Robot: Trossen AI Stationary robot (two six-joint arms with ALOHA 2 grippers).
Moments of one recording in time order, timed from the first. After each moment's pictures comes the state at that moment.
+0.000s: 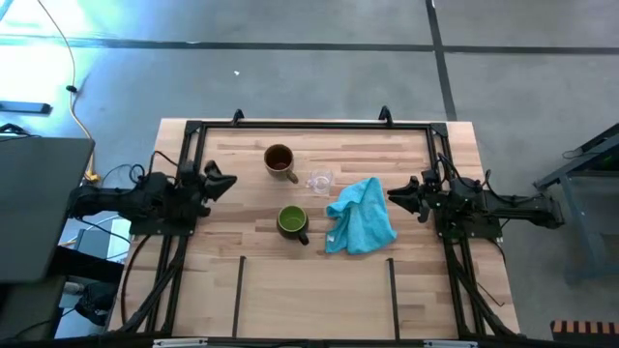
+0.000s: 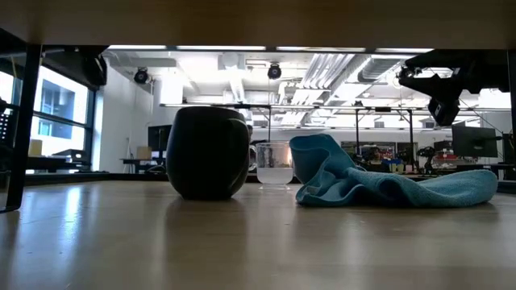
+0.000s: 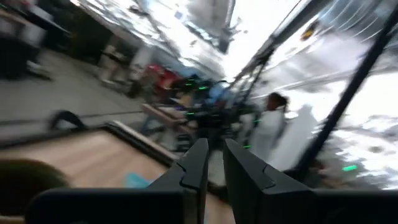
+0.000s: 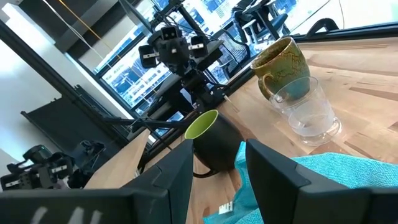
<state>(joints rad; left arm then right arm) 0.10 0.08 0.08 0.24 -0.24 -0.44 -0.06 0.02 0.01 0.02 0.02 0.67</state>
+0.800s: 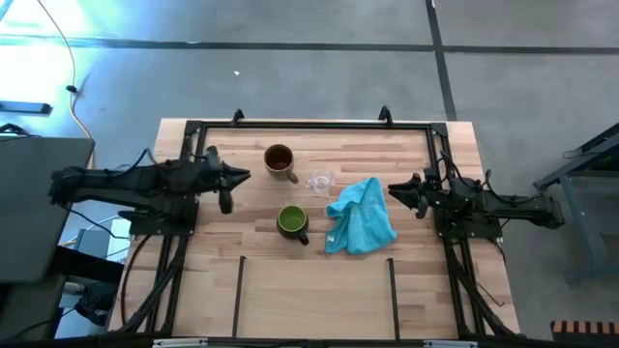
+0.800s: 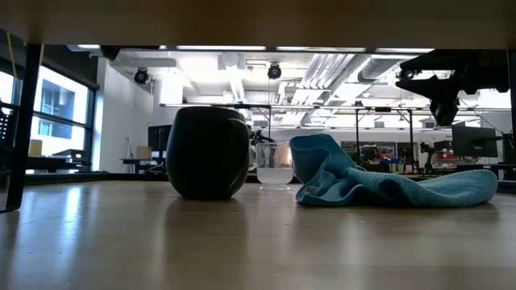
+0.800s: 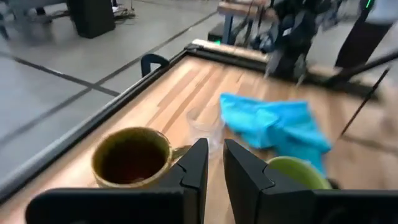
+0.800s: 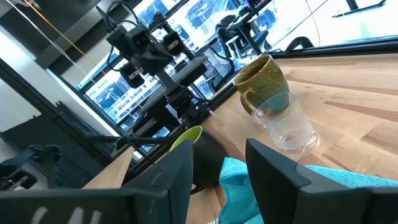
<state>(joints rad) 0.10 0.62 0.58 -0.30 -0.38 -0.16 -0.06 0.02 0.01 0.02 0.12 0.67</state>
